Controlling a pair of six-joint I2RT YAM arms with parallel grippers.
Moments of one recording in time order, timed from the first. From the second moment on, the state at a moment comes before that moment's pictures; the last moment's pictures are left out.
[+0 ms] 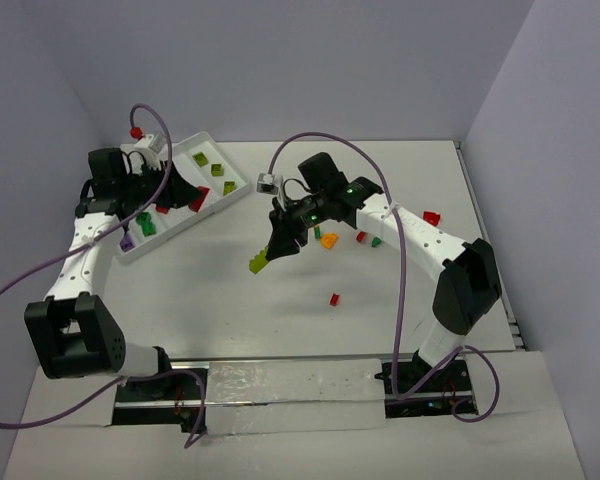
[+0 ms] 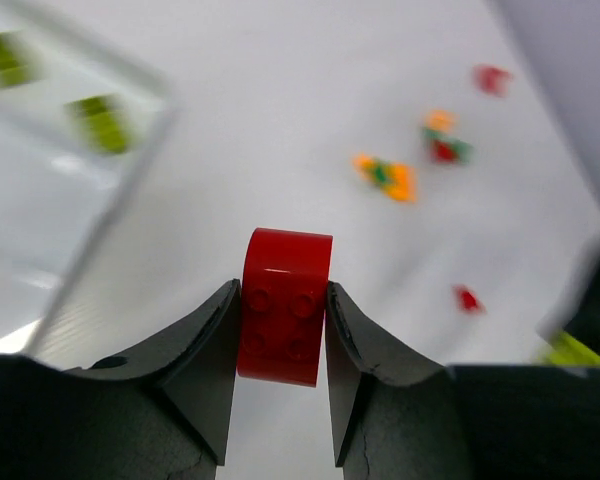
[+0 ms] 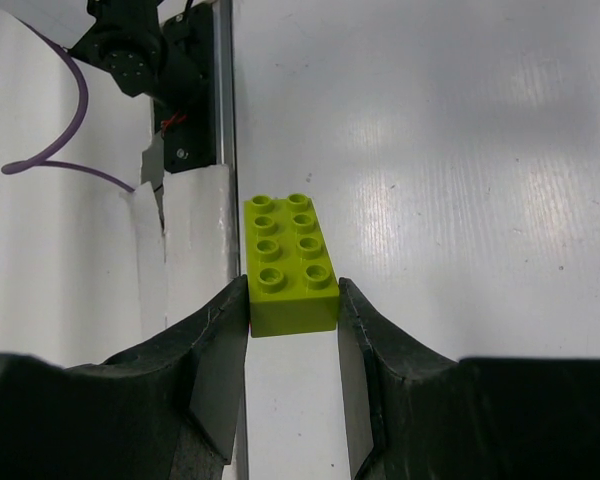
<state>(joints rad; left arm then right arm) 0.09 1.39 1.17 -0.35 0.87 -0.04 0.67 1.68 1.48 -0.63 -0.88 -0.22</state>
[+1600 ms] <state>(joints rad) 0.11 2.29 1.89 -0.31 -0.28 -0.34 0.63 1.69 1.49 -0.64 -0.85 -0.22</state>
